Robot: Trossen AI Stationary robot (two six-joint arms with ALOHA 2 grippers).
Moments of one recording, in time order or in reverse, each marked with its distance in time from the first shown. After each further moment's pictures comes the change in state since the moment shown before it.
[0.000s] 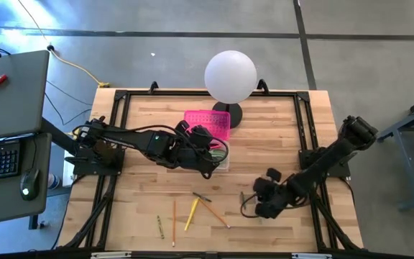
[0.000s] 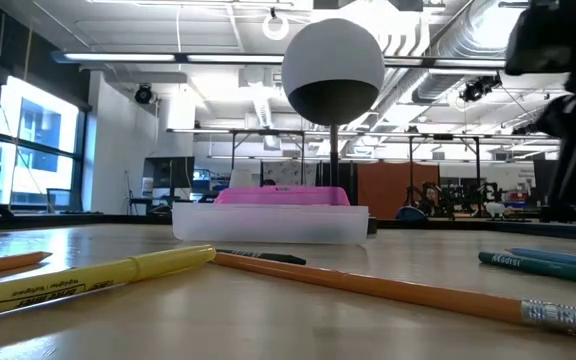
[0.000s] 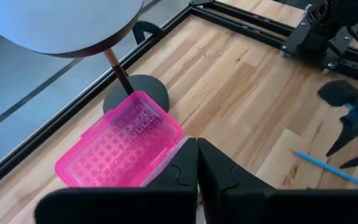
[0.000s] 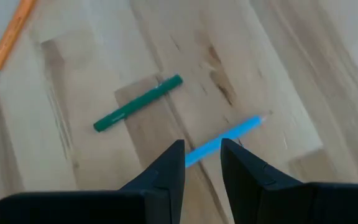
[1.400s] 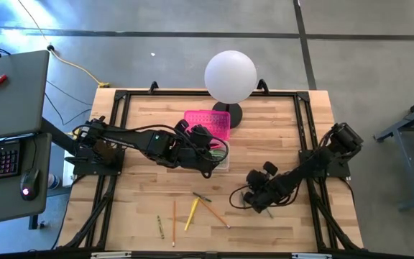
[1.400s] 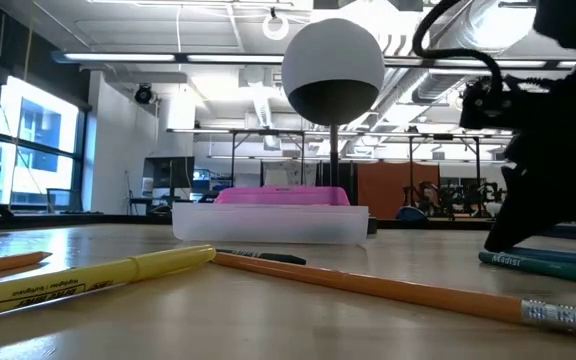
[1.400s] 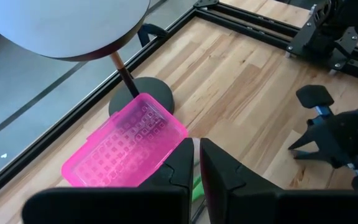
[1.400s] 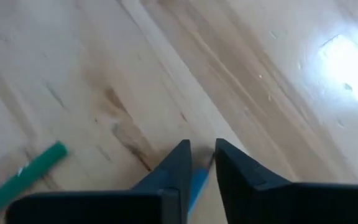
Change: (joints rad) left arm 0.000 0.000 -0.001 -0.006 -0.016 0.011; right arm -0.119 0.194 -0.013 0.028 0.190 0.068
